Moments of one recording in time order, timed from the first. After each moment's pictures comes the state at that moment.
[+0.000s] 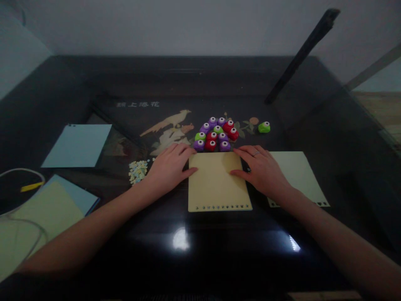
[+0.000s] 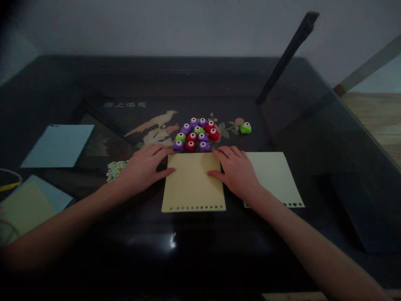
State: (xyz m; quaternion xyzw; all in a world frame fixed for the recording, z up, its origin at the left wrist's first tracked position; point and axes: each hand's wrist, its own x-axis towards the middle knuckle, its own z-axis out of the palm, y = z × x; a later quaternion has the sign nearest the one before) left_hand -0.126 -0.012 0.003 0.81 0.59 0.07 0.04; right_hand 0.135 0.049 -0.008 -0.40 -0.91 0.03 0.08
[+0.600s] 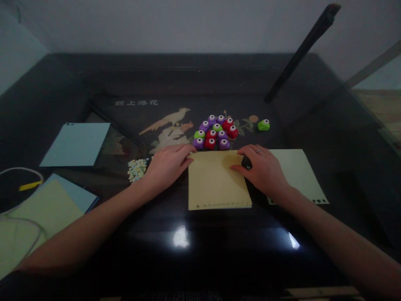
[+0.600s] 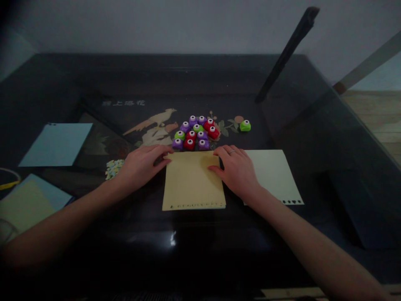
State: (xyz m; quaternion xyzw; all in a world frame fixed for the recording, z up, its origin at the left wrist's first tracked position) left_hand -0.128 -0.012 0.003 0.79 0.60 0.12 0.05; right_hand 0.132 0.044 -0.004 -0.42 -0.89 0.05 0.15
